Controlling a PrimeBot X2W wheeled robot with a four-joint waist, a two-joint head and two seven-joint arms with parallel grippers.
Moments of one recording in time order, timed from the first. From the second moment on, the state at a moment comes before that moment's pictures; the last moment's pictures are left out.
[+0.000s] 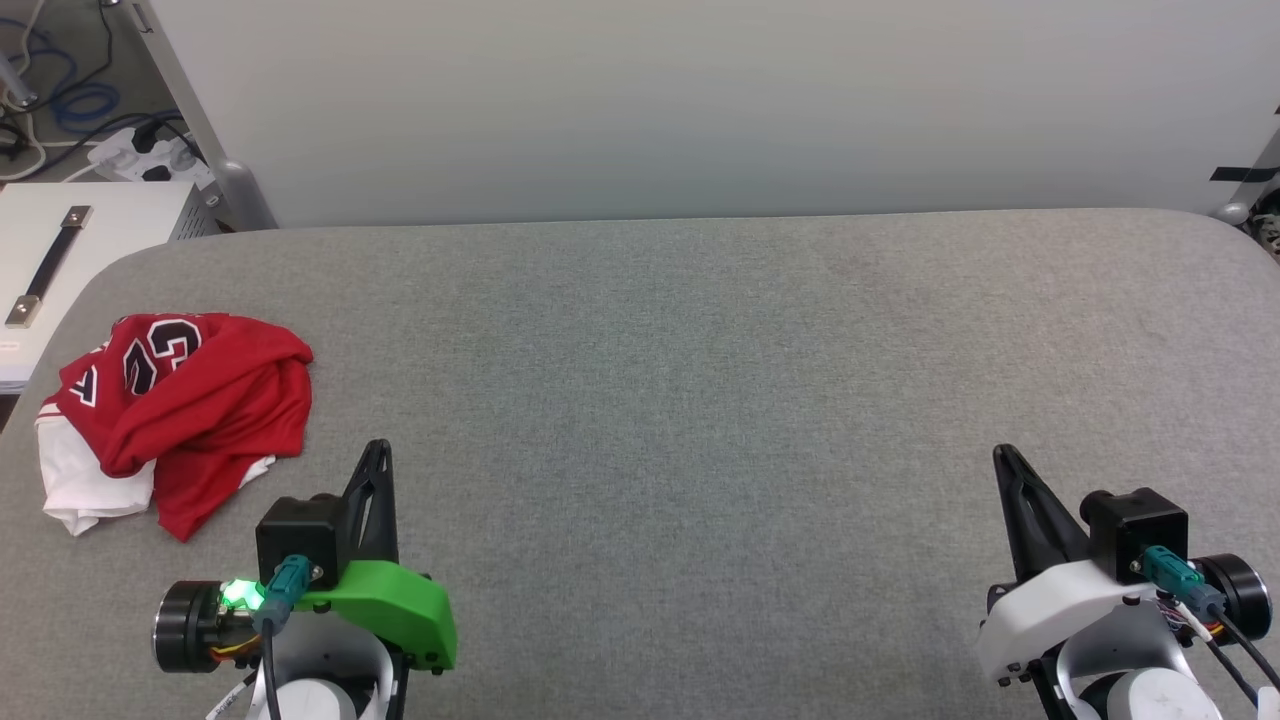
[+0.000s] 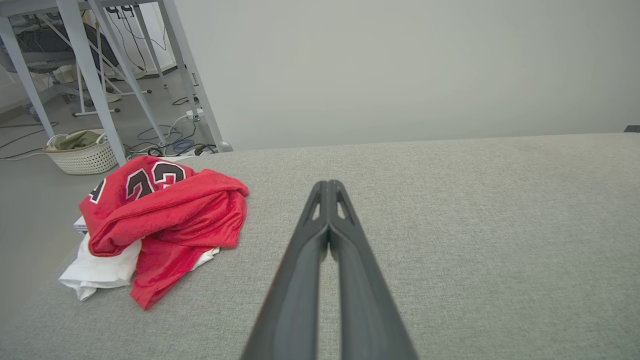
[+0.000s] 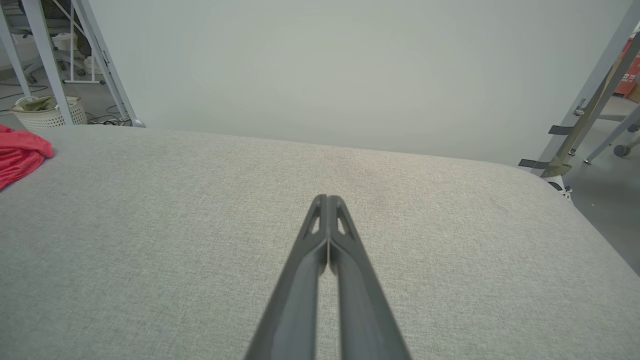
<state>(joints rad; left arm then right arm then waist) -0.01 0.05 0.00 0.00 -0.01 -0.01 0.00 -0.01 -0.05 0.00 0.00 0.01 0.13 0.00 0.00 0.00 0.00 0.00</state>
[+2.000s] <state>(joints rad) -0.01 0.05 -0.01 0.03 -0.04 -0.01 -0.04 -0.01 -0.05 -0.02 0.02 0.02 0.13 -0.04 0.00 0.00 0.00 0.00</state>
